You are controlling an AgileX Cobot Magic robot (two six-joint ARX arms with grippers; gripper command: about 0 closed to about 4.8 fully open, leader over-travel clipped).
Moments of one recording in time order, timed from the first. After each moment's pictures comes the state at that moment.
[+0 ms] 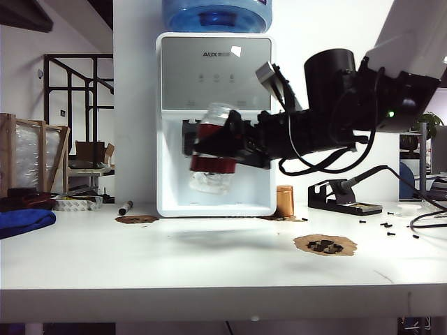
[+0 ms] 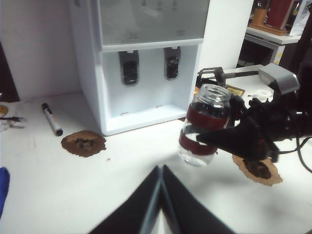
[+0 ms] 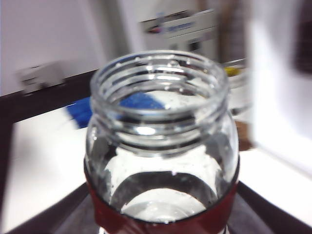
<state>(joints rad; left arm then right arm) -0.45 0.63 0.55 -0.12 -0.02 -0.09 0.40 2.00 1.03 0.80 -0.70 0.00</state>
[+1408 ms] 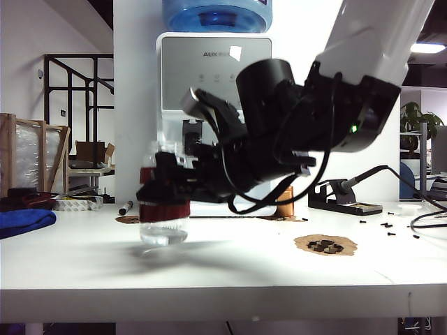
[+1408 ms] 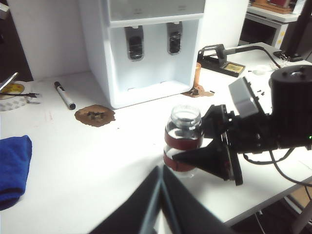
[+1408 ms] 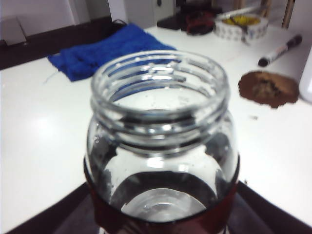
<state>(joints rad) -0.45 0.35 0.55 -0.47 -0.02 -0.06 0.65 2.04 0.96 0.78 -0.31 -0.05</state>
